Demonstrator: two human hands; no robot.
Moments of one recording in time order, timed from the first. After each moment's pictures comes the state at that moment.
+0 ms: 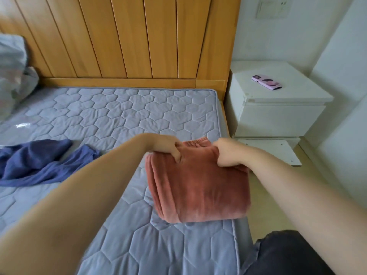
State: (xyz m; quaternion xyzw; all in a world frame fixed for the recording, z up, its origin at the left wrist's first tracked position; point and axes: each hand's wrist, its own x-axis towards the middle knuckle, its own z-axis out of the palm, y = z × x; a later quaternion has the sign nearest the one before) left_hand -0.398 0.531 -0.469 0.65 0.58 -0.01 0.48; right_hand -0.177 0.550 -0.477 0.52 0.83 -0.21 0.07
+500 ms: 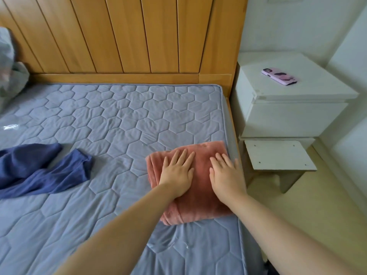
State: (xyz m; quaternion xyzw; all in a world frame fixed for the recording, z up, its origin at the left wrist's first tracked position) left_hand -0.362 0.537 -0.610 0.71 0.70 0.04 0.10; right_hand -0.192 0.558 -0.609 0.56 0.82 0.02 -0.10
